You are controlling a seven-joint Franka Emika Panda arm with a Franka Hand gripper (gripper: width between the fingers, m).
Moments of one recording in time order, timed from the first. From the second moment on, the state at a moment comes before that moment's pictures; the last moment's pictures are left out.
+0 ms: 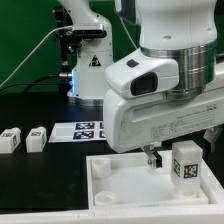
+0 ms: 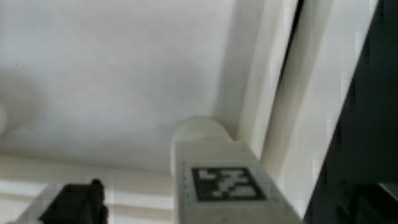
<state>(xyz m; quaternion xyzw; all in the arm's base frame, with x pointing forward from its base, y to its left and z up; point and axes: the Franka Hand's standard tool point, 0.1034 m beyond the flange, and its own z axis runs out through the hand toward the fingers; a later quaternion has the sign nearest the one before) 0.620 0.101 0.077 -0.99 -0.12 0.04 0.06</state>
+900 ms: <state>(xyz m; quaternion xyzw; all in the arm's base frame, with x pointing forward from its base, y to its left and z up) 0.622 0.102 0.074 -0.99 -0.10 0.04 0.06</state>
